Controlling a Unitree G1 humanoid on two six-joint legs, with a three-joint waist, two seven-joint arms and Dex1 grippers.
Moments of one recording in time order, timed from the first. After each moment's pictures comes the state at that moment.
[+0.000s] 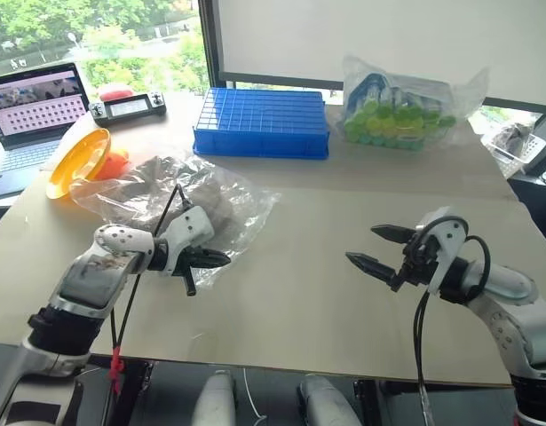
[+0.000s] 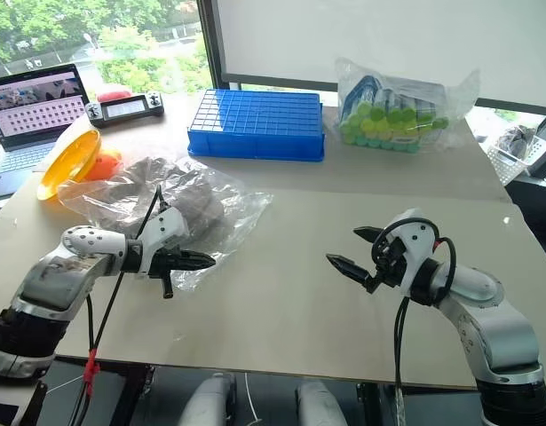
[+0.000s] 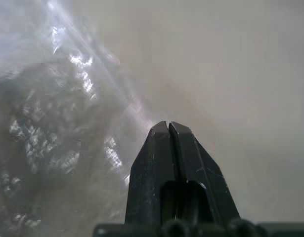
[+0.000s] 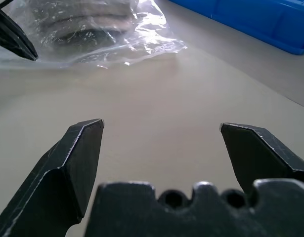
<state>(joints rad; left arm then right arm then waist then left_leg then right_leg) -0.43 0.79 -0.11 -0.24 -0.33 0.78 -1.12 -0.13 -0.70 -0.17 -0.43 0.52 0.59 0.73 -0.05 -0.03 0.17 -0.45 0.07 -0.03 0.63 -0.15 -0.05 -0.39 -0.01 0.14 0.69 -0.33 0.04</state>
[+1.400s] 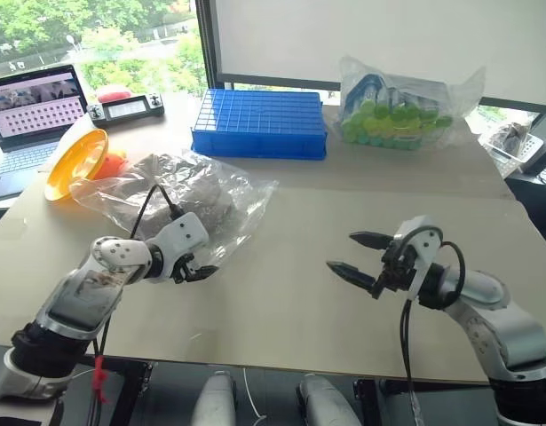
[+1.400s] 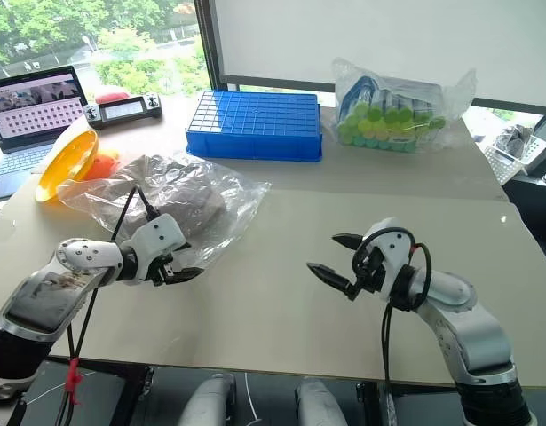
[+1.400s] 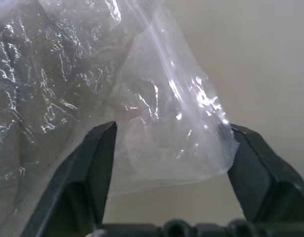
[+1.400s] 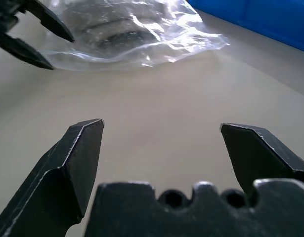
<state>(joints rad) -0.38 0.87 -0.18 -0.34 -0.18 0.81 -0.81 -0.14 -0.63 -0.07 -0.45 0.50 0.53 0.76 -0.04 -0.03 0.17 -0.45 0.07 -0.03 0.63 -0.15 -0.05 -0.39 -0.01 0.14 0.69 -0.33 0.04</state>
